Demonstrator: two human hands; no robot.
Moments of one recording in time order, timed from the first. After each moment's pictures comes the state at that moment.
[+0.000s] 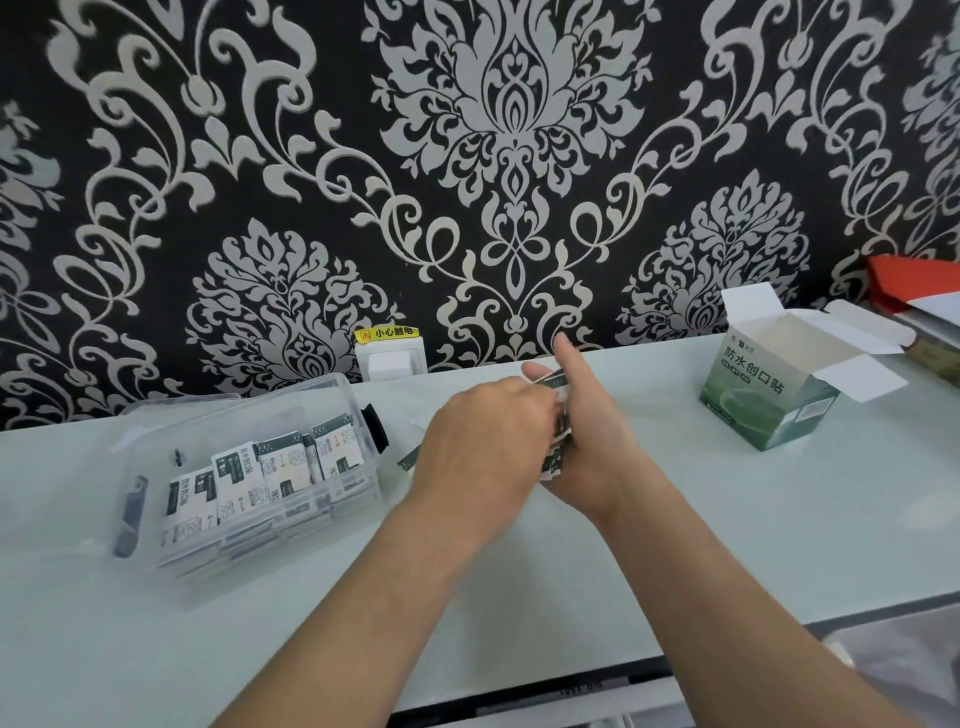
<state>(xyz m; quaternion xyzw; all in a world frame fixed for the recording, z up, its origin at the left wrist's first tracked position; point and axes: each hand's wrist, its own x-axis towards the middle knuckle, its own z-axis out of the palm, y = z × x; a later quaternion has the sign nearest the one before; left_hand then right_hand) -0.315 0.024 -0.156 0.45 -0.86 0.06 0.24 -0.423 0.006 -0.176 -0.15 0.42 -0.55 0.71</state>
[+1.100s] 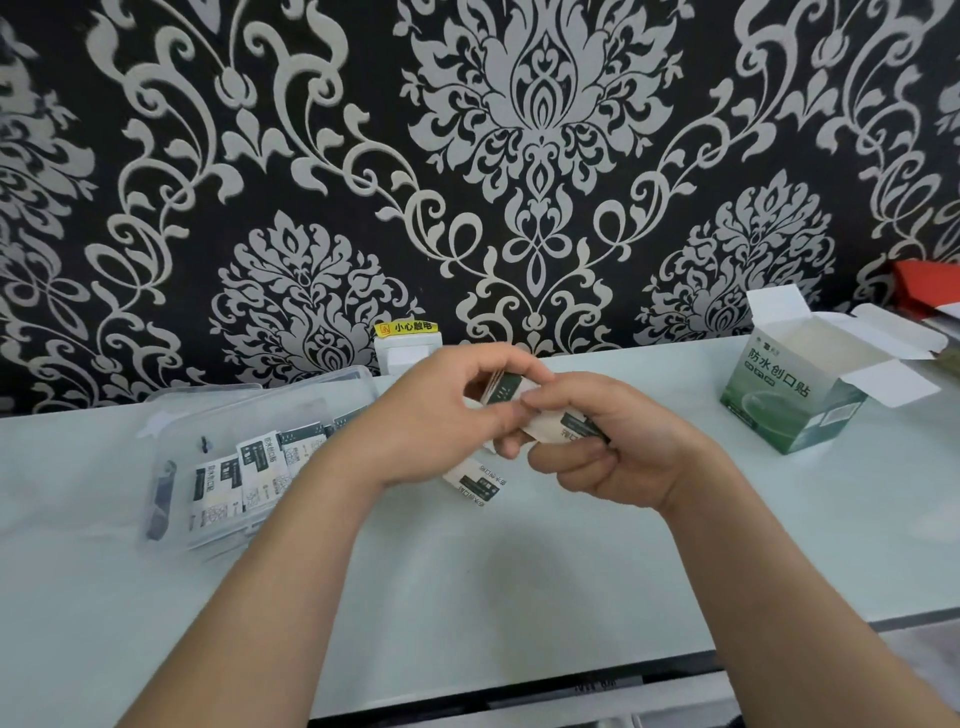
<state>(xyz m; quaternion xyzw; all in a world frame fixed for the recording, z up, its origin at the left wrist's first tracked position) -0.260 0.016 -0.119 0.40 -0.79 -0.38 0.26 -0.437 0.023 -0.147 -0.46 0.33 -0.33 0.76</state>
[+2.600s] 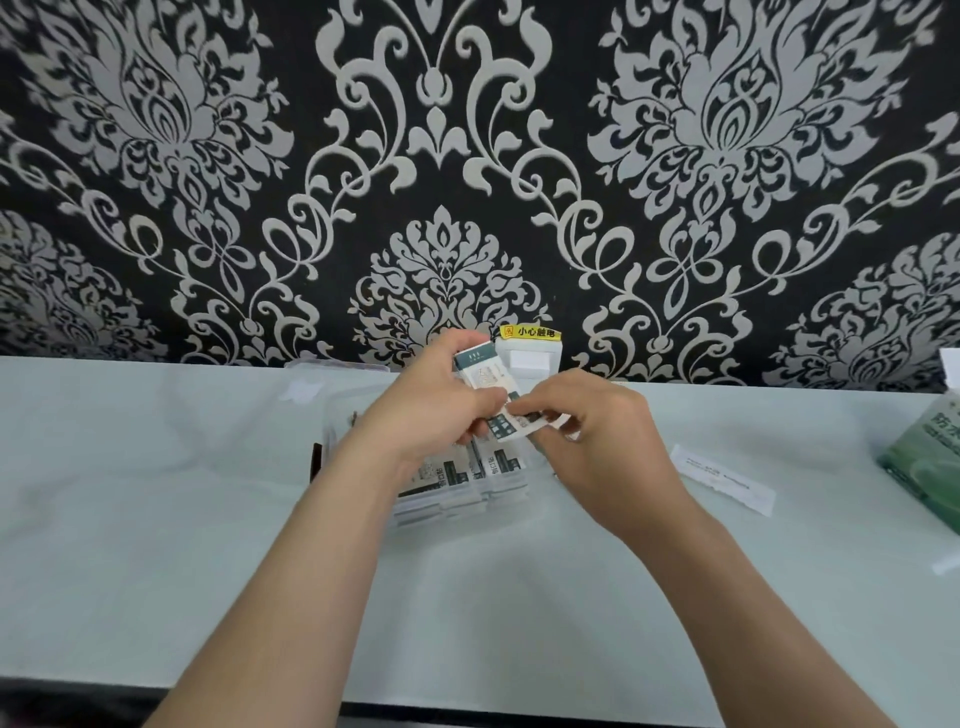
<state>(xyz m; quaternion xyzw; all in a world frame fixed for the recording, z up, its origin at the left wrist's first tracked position) -0.158 0.000 -0.126 0.59 -0.56 -0.45 0.37 -0.318 0.009 -0.166 -0.77 0.45 -0.43 0.13</state>
